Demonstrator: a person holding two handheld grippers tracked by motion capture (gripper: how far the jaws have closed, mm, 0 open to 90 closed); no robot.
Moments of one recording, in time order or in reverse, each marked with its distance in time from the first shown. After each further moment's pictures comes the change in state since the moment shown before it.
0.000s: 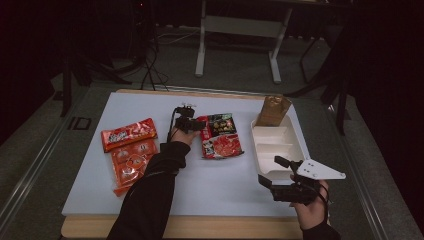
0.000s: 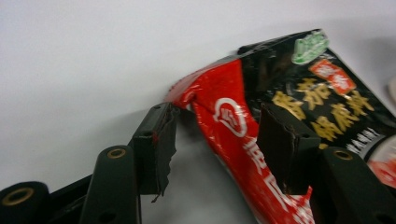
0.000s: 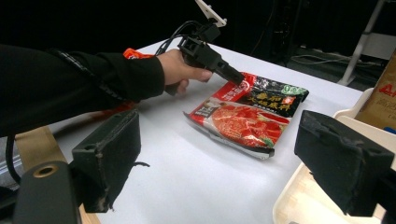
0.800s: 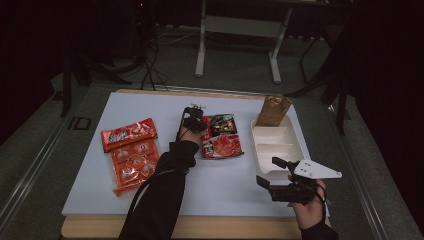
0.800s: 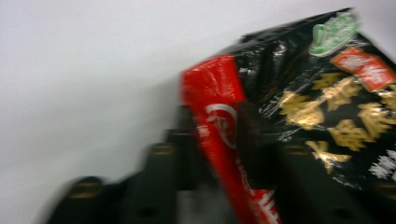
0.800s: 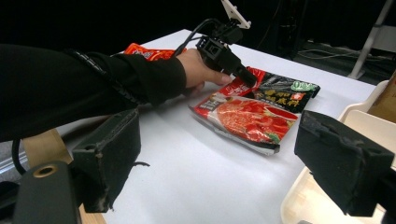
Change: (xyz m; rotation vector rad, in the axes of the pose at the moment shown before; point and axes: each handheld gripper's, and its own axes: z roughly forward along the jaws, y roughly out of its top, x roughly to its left) left arm -0.022 0.004 0.021 0.058 0.116 0.080; right arm -0.001 -0.004 0.006 0.018 0.019 0.010
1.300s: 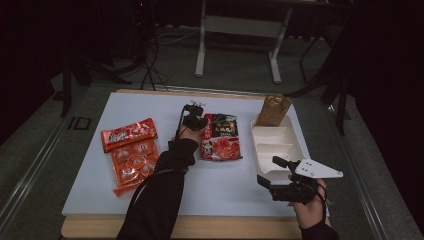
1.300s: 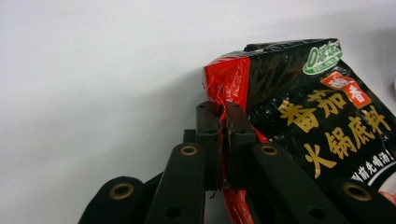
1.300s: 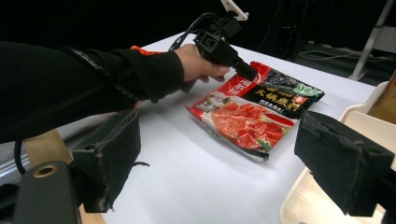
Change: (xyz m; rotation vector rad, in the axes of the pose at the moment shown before) left arm -0.003 0.007 -0.021 -0.064 -0.066 0.006; right arm -0.001 0.001 -0.001 -0.012 0.002 0.005
